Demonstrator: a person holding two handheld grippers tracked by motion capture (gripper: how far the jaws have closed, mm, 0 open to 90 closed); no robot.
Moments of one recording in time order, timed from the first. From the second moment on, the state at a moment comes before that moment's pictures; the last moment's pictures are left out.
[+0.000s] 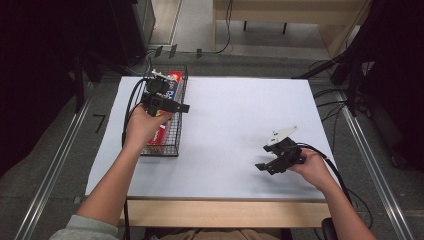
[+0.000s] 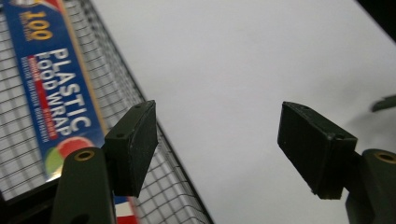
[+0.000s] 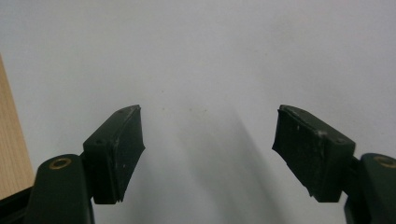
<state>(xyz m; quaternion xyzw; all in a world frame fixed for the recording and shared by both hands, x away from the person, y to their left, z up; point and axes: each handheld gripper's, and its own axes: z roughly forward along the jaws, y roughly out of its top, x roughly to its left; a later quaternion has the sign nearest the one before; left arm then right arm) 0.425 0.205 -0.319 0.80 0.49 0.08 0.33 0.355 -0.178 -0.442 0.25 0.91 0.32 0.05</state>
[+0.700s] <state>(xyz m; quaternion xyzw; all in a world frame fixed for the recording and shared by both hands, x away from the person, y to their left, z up) 0.364 0.168 -0.343 0.86 0.36 0.06 0.35 0.358 -0.181 -0.446 0.26 0.91 0.33 0.05</state>
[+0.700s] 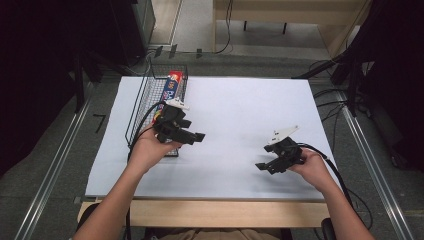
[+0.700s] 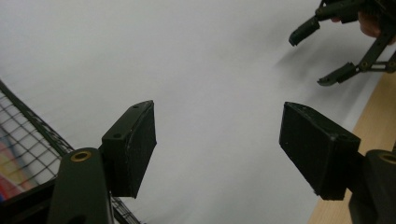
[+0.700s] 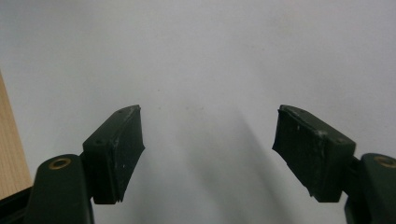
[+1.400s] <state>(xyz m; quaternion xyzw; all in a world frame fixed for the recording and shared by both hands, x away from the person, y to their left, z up) 0.346 0.157 -0.378 0.88 0.33 0.03 0.34 0.359 -0.184 -0.449 0.27 0.90 0.33 0.04</state>
